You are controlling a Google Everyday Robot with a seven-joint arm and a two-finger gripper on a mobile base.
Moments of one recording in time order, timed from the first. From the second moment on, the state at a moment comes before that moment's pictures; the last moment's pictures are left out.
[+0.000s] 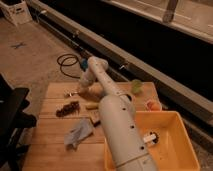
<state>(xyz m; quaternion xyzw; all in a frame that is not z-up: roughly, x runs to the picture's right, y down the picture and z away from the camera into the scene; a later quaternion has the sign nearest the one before) -0.167 0.015 1.007 -0.30 -0.34 -0.10 0.88</state>
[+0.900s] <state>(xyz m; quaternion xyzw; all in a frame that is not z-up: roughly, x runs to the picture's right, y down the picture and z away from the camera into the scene) -0.191 -0.002 0.938 -0.20 -0.37 -0.18 0.89</state>
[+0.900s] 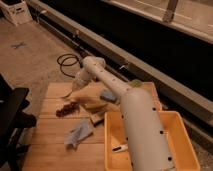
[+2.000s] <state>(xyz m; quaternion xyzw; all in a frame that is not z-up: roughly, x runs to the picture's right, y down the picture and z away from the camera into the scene) -0.115 -0.069 0.817 -0.05 -0.31 -0.17 0.93</state>
